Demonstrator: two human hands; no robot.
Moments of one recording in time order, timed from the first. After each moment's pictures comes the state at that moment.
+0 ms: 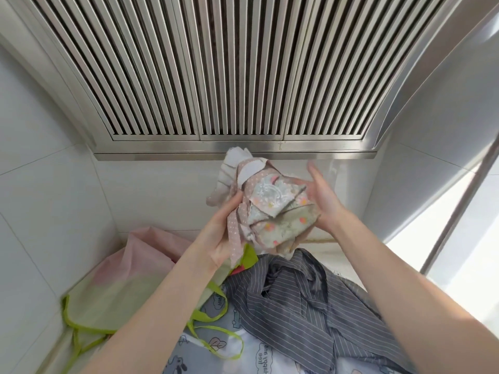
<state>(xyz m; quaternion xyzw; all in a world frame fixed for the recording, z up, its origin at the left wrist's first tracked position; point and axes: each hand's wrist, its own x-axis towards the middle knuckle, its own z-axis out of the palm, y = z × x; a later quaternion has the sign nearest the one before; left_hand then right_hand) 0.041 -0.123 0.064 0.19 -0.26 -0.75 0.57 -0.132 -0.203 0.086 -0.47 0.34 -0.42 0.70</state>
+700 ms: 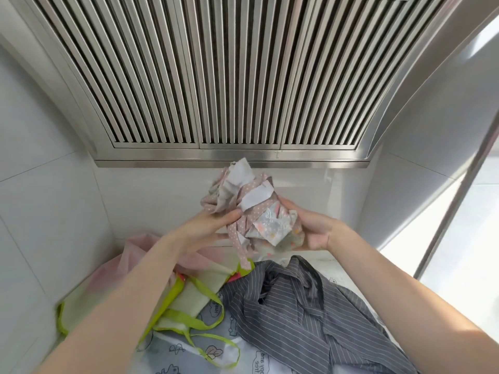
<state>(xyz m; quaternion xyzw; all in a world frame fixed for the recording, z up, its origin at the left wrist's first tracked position) 0.088 -0.137 0.069 0.43 -0.56 -0.56 0.43 -0.129 -0.178 0.083 -0.52 0.30 -0.18 0.78</state>
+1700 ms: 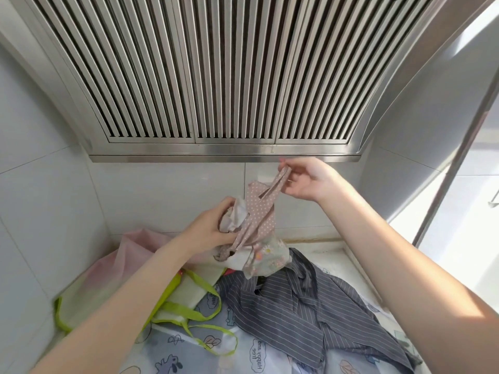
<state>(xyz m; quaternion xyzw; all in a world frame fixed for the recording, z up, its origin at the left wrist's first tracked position) 0.087 -0.124 0.056 0.46 -0.78 -0.23 0.35 -0.120 -0.179 0.149 -0.31 0.36 -0.48 0.74</state>
